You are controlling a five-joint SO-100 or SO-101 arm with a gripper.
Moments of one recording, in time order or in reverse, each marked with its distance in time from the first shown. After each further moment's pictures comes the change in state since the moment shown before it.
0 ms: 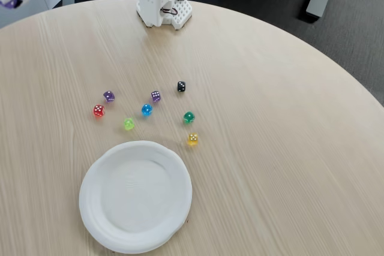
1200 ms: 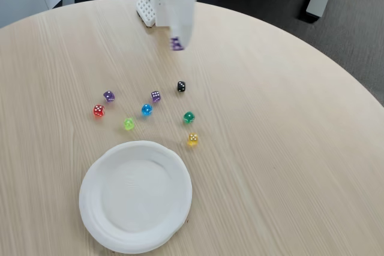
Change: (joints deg) arm -43.6 0.3 0.0 14.6 4.2
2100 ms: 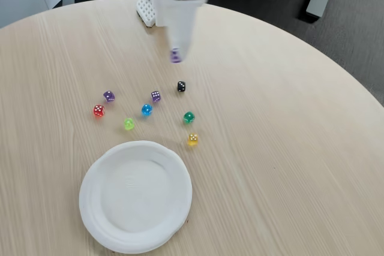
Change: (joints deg) arm 4.9 0.0 7.1 0.0 -1.7
